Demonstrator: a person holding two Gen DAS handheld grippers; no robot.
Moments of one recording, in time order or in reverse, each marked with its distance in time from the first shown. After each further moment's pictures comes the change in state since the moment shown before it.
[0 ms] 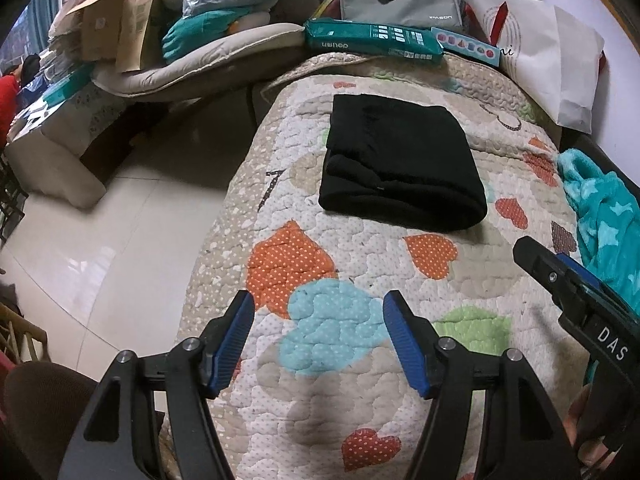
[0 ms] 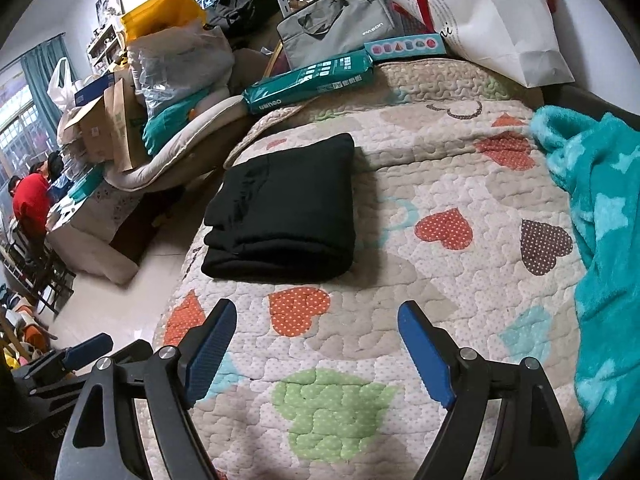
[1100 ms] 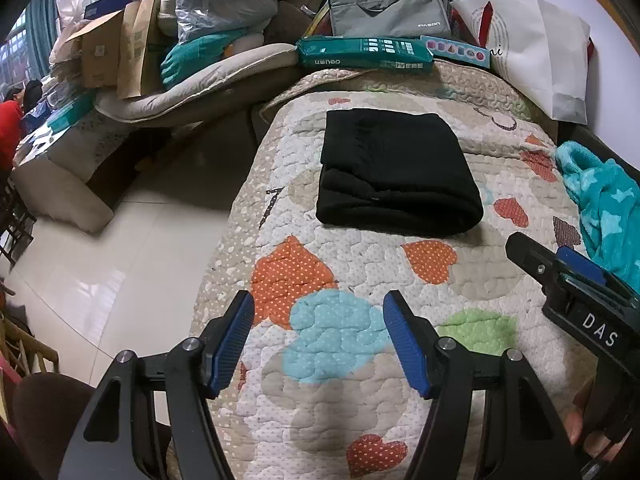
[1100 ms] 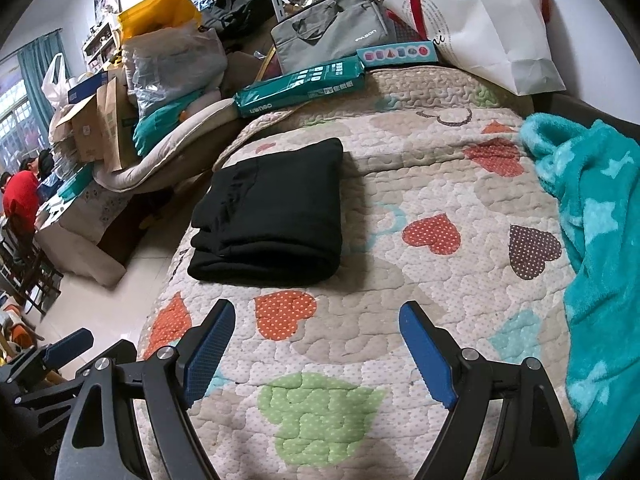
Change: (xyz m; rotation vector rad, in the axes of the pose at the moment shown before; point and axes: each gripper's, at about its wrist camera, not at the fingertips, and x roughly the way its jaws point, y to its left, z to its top) left arm -0.008 -0.012 -0.004 0.054 -0.068 0.041; right arm 0.001 -0.001 -0.002 -0.014 -0.024 -0.051
